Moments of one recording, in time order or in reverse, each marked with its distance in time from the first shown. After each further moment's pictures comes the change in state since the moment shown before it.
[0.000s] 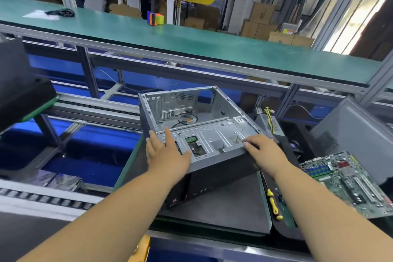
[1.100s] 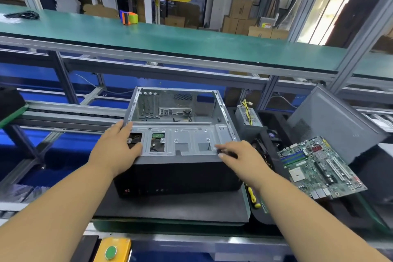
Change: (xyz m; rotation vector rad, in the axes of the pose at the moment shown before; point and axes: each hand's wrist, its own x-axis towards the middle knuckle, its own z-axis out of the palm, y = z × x) left_hand 0.040 -0.050 -0.031 0.259 0.128 0.275; right_hand -0.066 -0.006 -0.004 0.198 -0.011 -0.072
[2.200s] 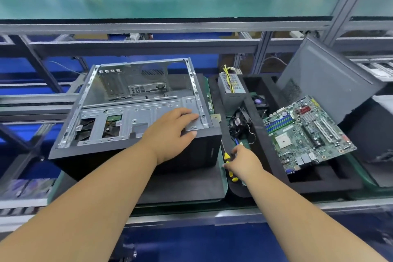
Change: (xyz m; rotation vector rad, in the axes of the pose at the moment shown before) left_hand -0.015 0.197 0.061 -0.107 -0.257 0.520; right_hand -0.020 0.144 0.027 -0.116 -0.150 0.654
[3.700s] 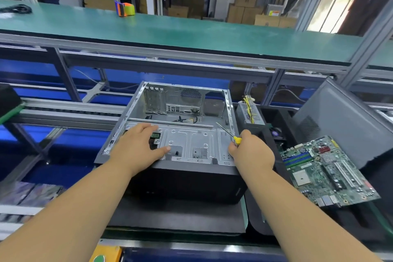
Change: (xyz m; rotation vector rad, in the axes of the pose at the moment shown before) left_hand -0.042 -0.120 -0.054 0.060 0.200 -0.373; right_hand -0.020 -0.133 -0.052 -0.336 0.540 -0.197
